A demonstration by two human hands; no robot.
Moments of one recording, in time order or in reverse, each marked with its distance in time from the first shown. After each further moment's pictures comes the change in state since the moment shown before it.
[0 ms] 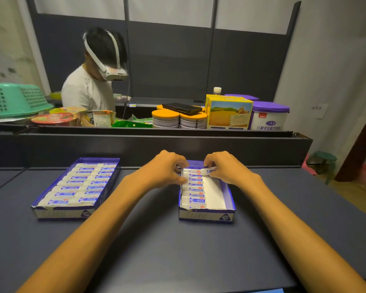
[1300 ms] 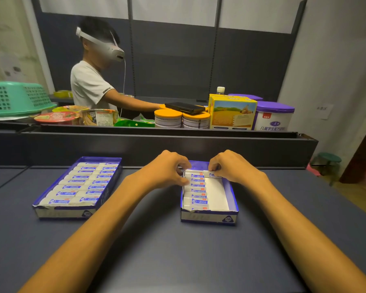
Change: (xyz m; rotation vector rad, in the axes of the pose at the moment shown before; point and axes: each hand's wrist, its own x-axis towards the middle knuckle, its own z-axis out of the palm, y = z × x) left_hand -0.002 0.002 -0.001 -0.009 0.001 0.005; right_hand 0.006 0.009 -0.008 -0.106 -0.084 -0.077
